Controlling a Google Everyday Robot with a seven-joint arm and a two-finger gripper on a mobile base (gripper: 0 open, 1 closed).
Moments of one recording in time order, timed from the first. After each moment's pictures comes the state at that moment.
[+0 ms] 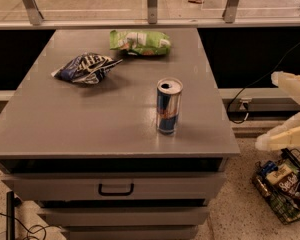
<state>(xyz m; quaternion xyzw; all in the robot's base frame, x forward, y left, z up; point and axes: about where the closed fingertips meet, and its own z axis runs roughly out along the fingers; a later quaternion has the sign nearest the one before) 0.432 -0.219 0.941 -0.43 0.70 0.26 0.51</state>
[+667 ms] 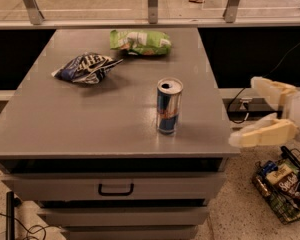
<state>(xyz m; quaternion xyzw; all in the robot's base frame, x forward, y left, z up) 0.449 -0.191 0.922 -0.40 0.69 0.29 0.53</state>
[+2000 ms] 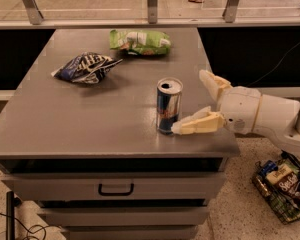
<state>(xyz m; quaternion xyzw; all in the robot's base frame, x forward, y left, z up) 0.510 -0.093 0.893 -0.42 0.62 0.31 0.59</state>
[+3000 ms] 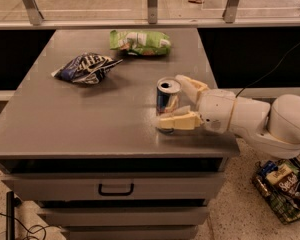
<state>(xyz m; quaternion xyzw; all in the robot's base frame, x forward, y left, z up) 0.530 -0.052 0.875 -0.42 0.60 0.33 0.60</state>
